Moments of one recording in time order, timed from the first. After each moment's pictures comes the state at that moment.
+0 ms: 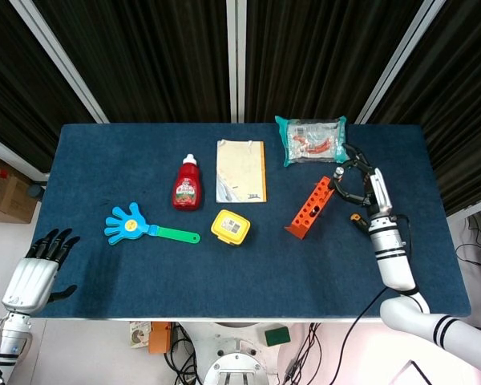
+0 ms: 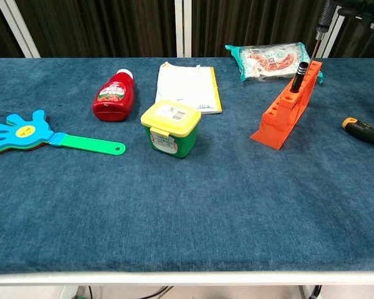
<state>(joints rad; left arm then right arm) -0.10 -1.15 0.04 -1.61 1.59 1.45 0.18 0.54 -1.50 0.39 -1.36 -1.26 1.08 0.97</state>
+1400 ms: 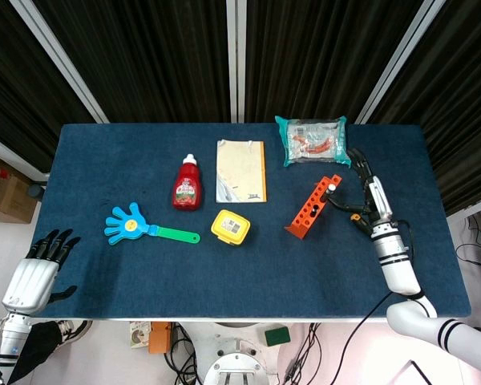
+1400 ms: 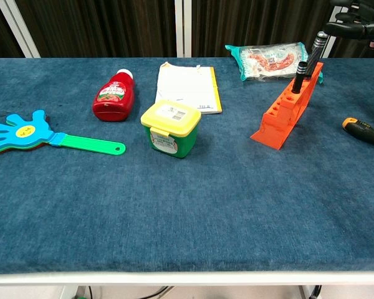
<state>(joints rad) -0.10 -1.15 0.04 -1.62 1.59 1.45 0.18 0.52 -1.49 0.33 -1.31 -1.32 1.07 1.03</state>
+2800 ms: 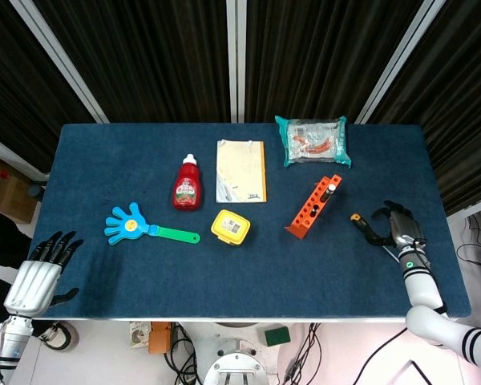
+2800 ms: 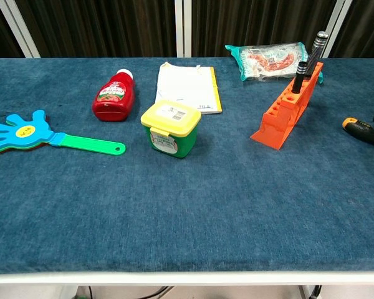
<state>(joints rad) -0.09 -1.15 0.05 -1.62 1.61 1.45 0.19 0.55 -1.34 0.18 -1.47 -0.64 0.89 -0.17</state>
